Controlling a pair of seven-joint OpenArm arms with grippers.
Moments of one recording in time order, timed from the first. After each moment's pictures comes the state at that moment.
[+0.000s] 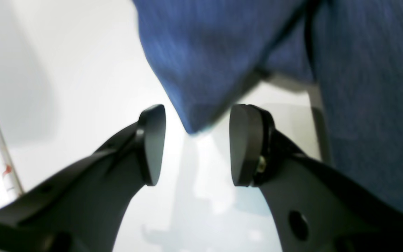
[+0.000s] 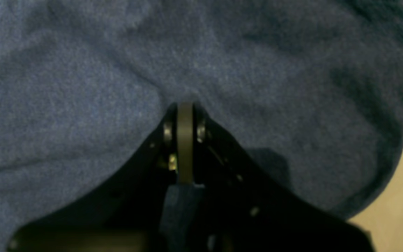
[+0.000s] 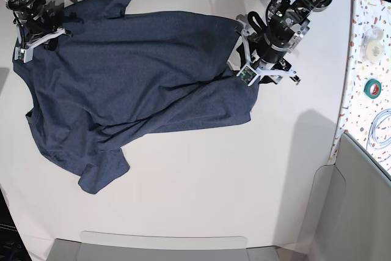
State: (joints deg) left arm 5.6 -32.3 36.4 109.5 1.1 4.6 48.5; right arm -19.9 7.1 40.7 100.8 24.1 23.0 -52.8
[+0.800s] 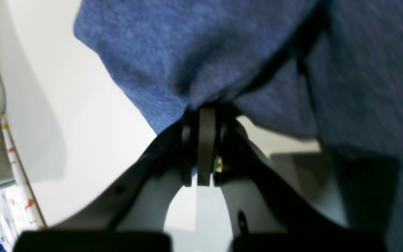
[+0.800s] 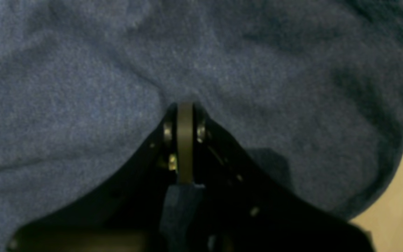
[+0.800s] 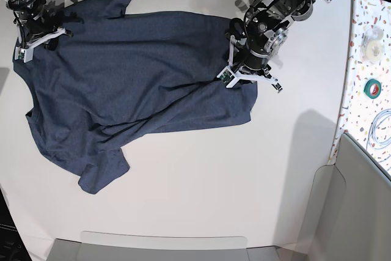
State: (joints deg) left arm -0.3 -27.8 41.9 99.5 7.7 4.6 48.8; right arm -19.9 7.0 40.7 100.8 24.2 23.0 -52.8
